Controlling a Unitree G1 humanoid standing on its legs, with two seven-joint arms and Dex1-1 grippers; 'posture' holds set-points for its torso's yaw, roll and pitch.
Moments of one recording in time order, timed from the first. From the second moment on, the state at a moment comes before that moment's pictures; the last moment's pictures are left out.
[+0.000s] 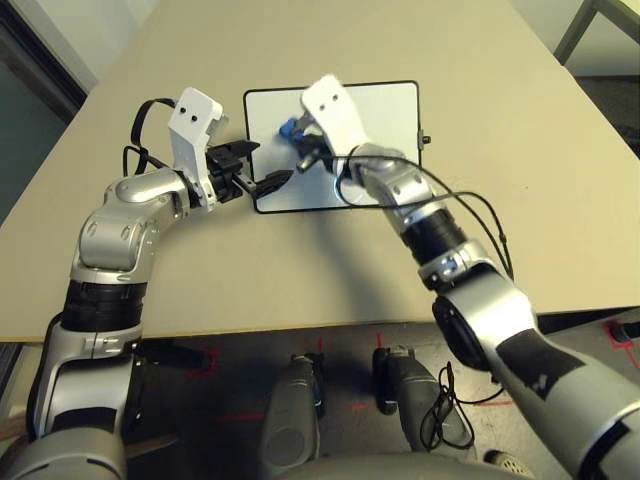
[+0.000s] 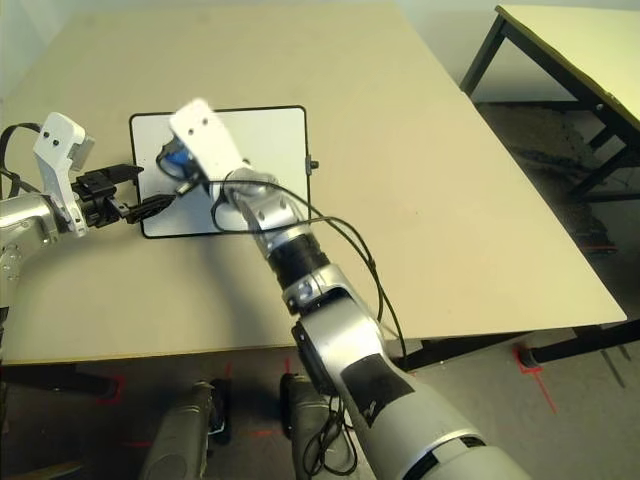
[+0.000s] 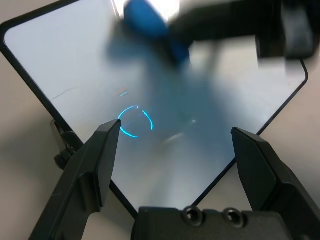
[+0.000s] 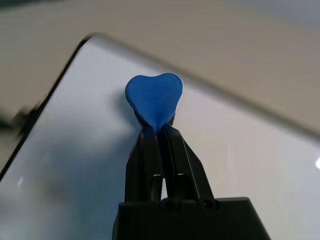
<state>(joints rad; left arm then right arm) -0.59 0.71 0.08 -0.03 -0.34 0.64 -0.74 -1.23 0.07 0.08 0.78 0.02 0.28 0.27</state>
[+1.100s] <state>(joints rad) -0.57 0.87 0.15 -0.06 -0.41 0.77 -0.82 -0.94 0.07 0.33 0.44 -0.02 0.49 0.40</state>
